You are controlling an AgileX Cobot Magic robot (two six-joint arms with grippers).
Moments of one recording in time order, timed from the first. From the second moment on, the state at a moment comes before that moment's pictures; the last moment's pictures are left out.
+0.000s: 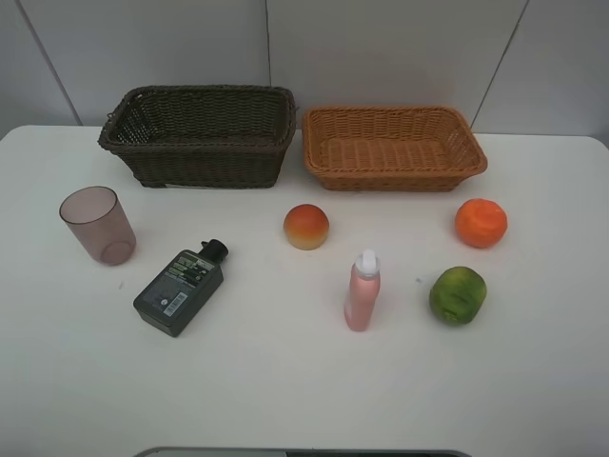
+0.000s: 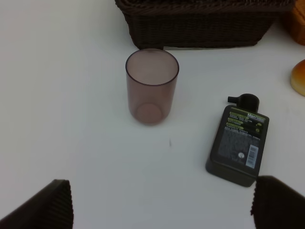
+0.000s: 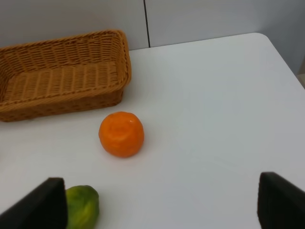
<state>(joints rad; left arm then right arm) -0.18 -0.01 -0.50 0.06 1.07 -0.10 0.00 -0.01 -0.53 -0.14 1.06 0.15</state>
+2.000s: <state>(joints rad) -0.18 -0.01 -0.50 0.06 1.07 -0.10 0.00 -0.01 -0.53 -0.14 1.06 0.15</state>
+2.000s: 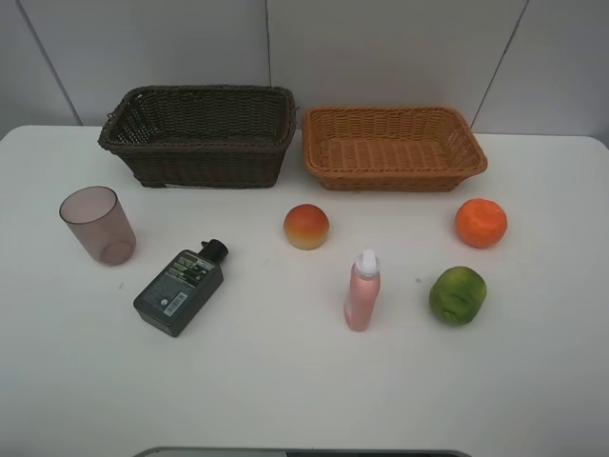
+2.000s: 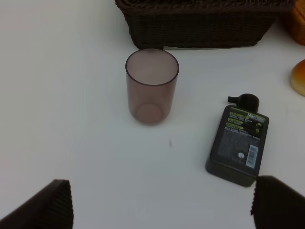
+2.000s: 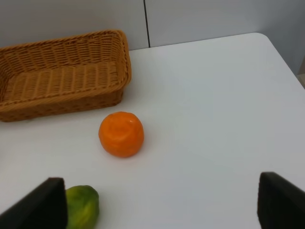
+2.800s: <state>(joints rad) -0.18 -0.01 -0.50 0.06 1.07 -0.10 0.00 0.81 -0.82 -0.14 0.97 0.15</state>
